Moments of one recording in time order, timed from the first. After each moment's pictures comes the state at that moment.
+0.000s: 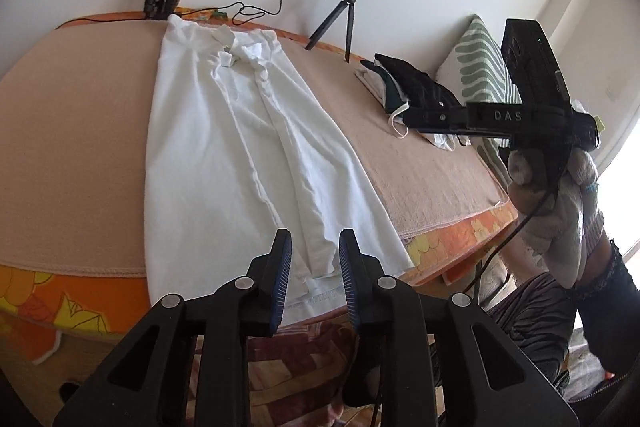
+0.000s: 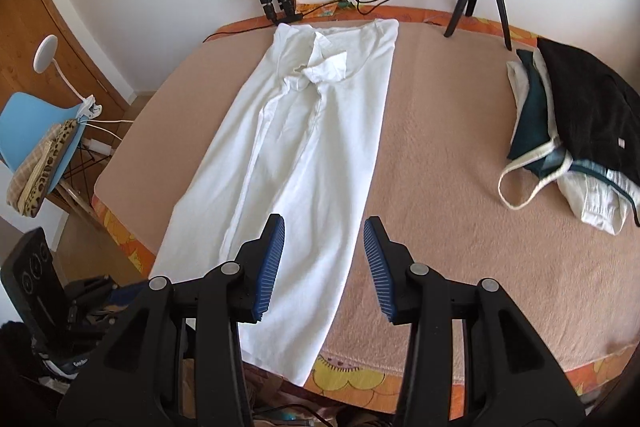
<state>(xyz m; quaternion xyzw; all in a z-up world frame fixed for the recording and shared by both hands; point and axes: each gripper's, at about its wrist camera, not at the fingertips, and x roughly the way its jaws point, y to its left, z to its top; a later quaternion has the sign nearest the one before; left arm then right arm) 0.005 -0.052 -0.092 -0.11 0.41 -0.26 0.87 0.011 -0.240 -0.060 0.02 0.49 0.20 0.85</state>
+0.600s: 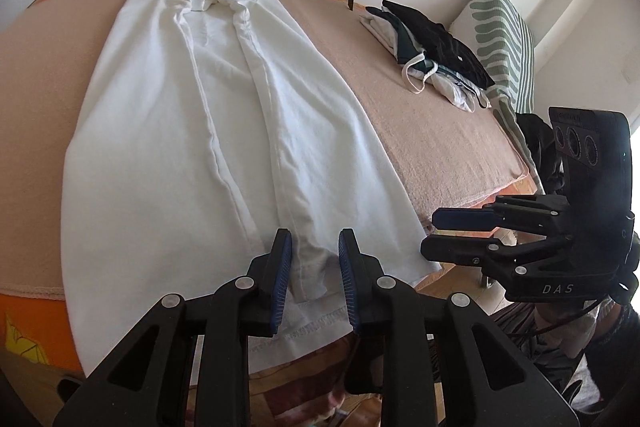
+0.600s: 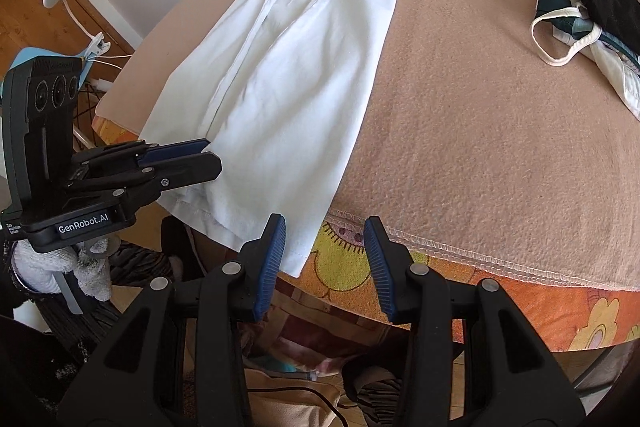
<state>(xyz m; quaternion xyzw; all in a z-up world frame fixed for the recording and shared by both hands) 0.035 -0.092 -0.130 -0.09 0.47 -0.25 0.84 -0.056 -0.241 -0.143 0.00 0.55 0.23 0.80</state>
